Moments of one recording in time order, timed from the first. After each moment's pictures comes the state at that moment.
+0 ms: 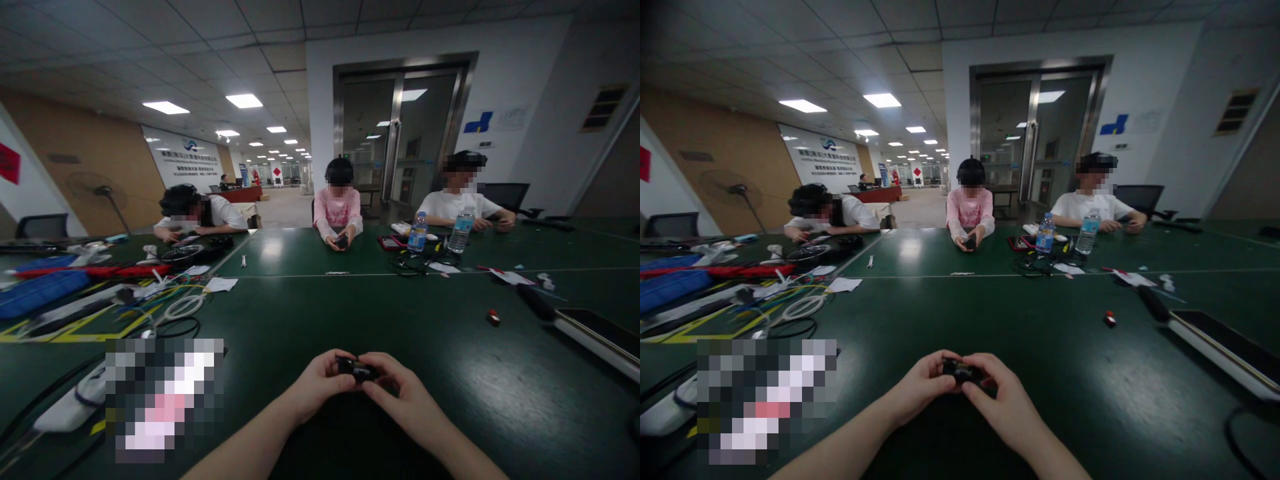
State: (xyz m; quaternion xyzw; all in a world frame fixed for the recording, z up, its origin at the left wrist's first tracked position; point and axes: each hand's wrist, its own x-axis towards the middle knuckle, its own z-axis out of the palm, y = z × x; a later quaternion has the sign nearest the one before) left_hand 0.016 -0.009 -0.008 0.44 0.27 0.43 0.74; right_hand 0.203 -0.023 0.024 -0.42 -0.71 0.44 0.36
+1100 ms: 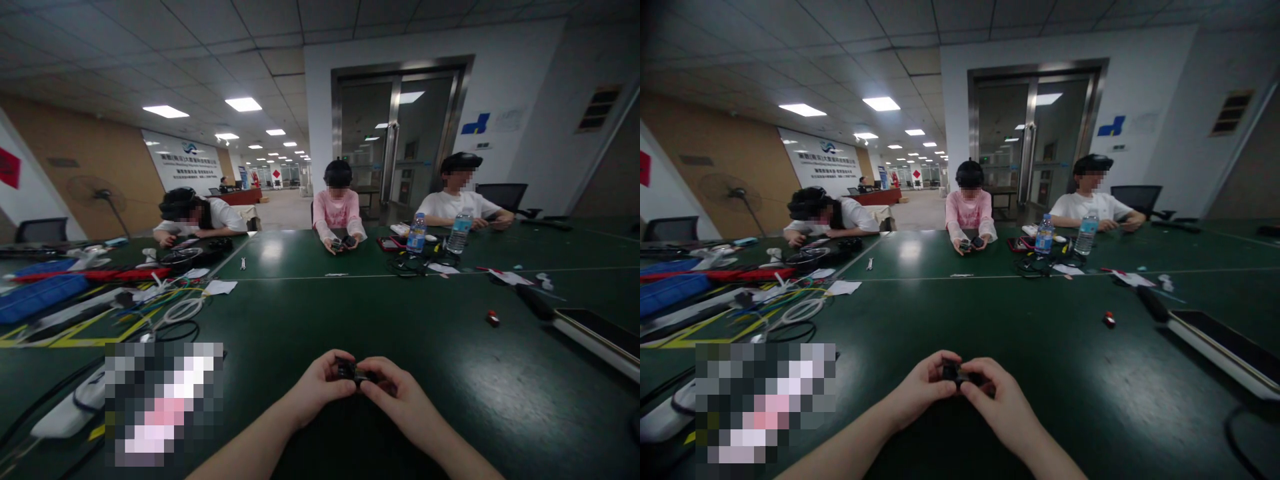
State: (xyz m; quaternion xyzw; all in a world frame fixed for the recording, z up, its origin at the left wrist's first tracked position) left_hand 0.014 -0.009 -0.010 0.47 0.29 0.43 0.72; right_hand 0.200 -0.021 0.017 -0.43 -0.69 0.46 0.36
